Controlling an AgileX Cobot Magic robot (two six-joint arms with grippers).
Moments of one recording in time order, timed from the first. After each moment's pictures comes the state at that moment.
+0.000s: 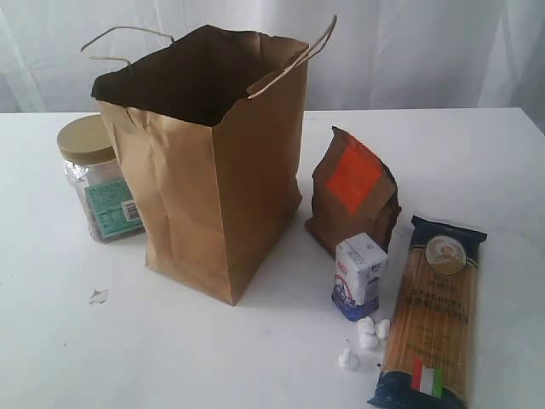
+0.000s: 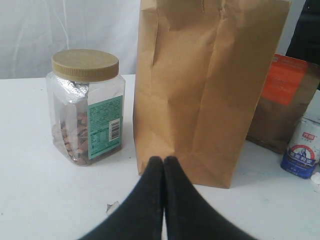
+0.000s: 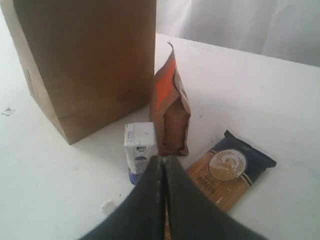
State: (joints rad) left arm -0.48 0.00 0.02 -0.03 0.13 -0.13; right arm 0.75 0.31 -0.52 -0.42 0.74 0.40
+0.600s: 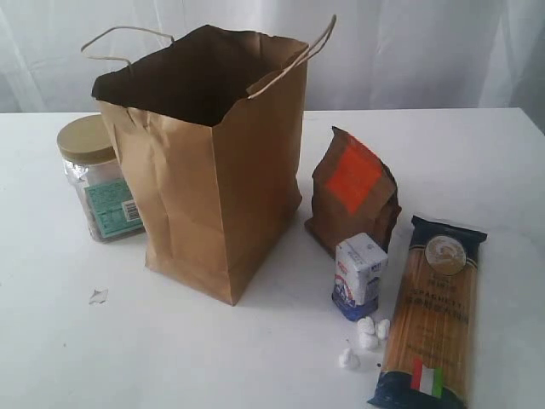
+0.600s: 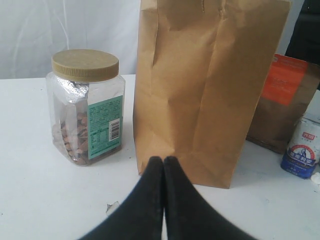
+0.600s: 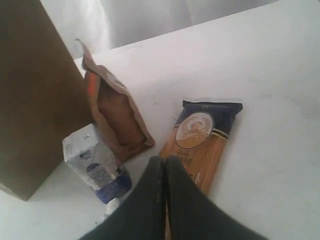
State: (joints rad) left arm -0.48 0.00 0.02 -0.03 0.13 -0.13; right arm 0.23 0.12 -0.14 -0.11 0.41 0.40
